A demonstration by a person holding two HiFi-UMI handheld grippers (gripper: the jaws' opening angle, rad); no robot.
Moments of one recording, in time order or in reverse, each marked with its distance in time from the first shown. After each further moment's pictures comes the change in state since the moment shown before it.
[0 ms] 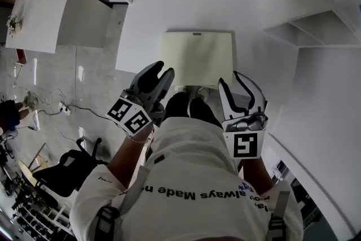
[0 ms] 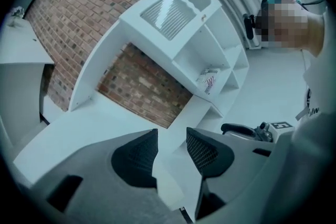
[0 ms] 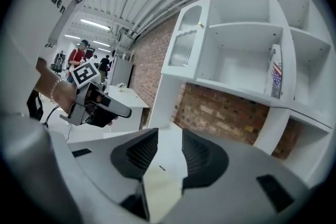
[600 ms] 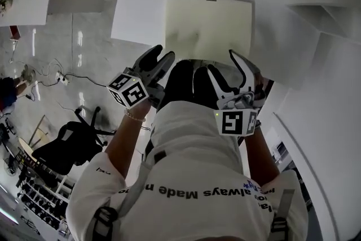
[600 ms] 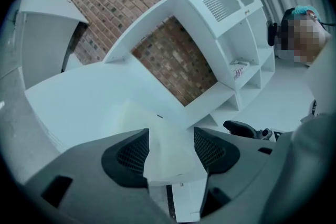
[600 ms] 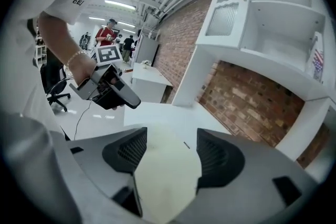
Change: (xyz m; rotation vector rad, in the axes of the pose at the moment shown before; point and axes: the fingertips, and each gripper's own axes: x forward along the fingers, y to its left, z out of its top) left arm -0.023 0.098 -0.123 -0.283 0.163 0.089; right arm 0.055 0.086 -0.099 -0.254 0.169 0.206
